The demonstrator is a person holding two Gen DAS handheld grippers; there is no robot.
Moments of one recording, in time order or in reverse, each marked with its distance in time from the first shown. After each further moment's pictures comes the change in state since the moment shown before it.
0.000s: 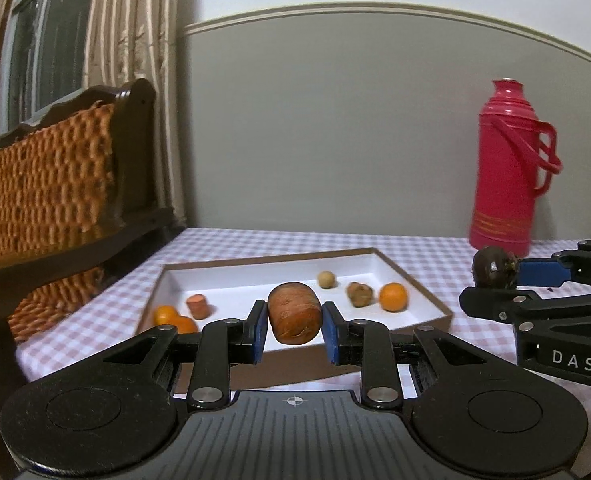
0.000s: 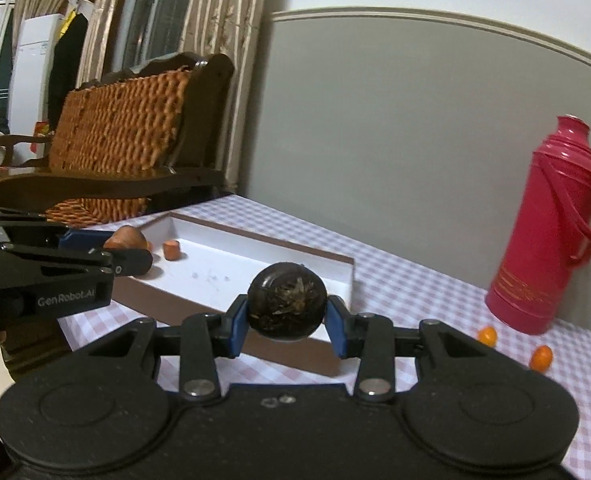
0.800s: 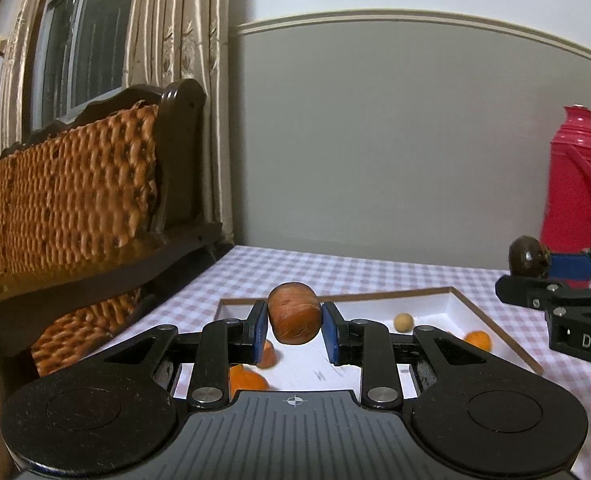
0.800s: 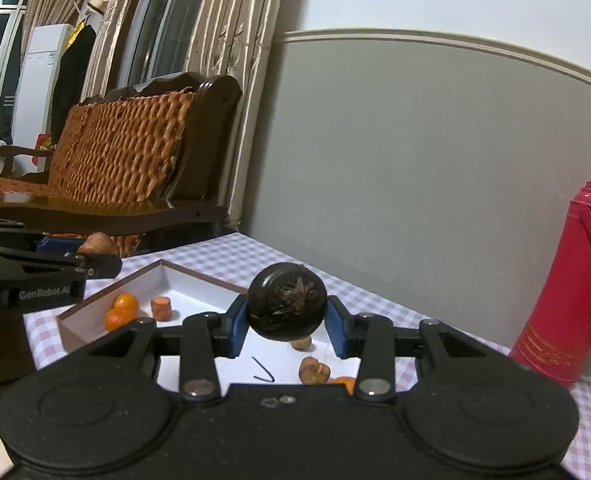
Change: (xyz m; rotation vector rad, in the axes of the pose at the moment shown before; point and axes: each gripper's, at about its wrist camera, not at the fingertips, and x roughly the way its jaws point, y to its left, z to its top) left arm 0.061 0.055 0.029 -0.051 -0.027 0.105; right arm 0.068 0.005 0.047 -0.030 -0.071 0.004
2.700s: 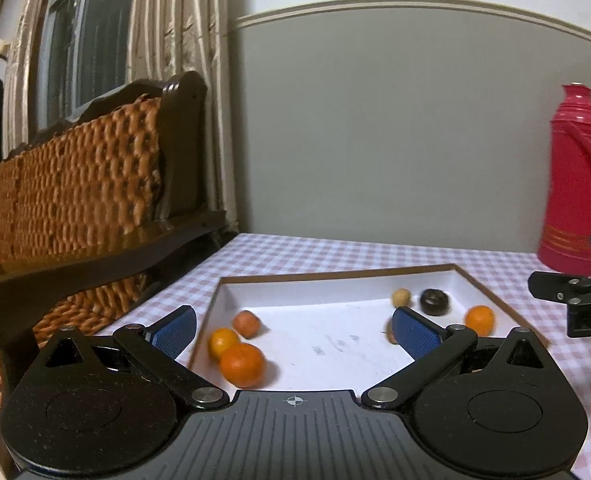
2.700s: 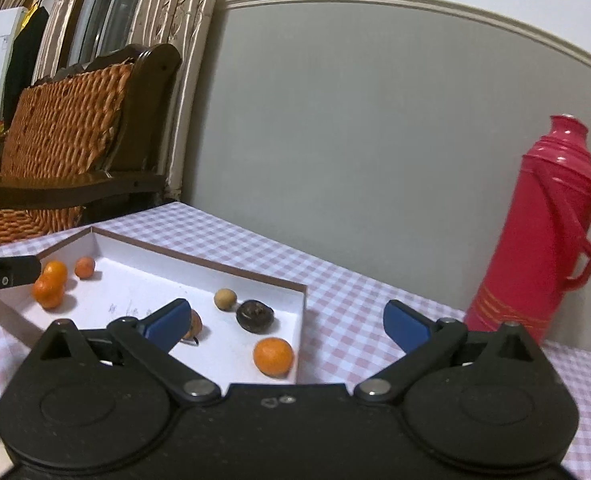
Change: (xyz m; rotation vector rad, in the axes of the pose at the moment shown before) left arm -0.015 -0.016 -0.025 0.027 0.010 0.017; right arm 0.004 -0.040 -0.029 0.026 0.074 -0.140
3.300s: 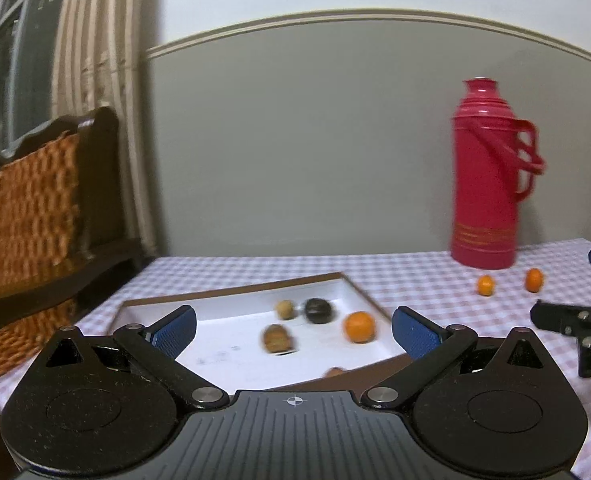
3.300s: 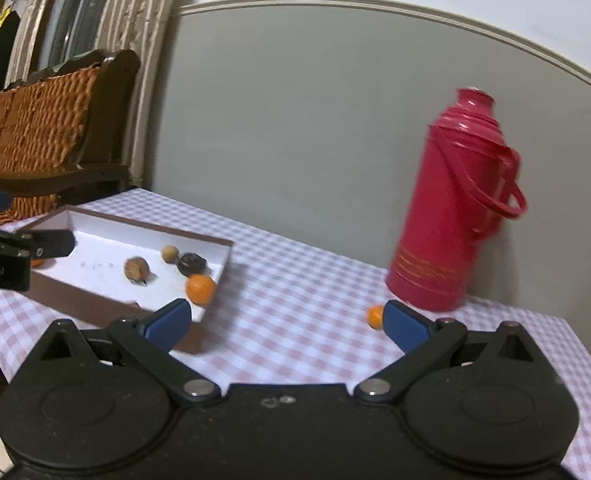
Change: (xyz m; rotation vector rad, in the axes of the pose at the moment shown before) left arm -0.042 -0.088 0.004 0.089 -0.049 -0.182; right arm -0.083 -0.060 -0.046 0.053 0.028 -0.099
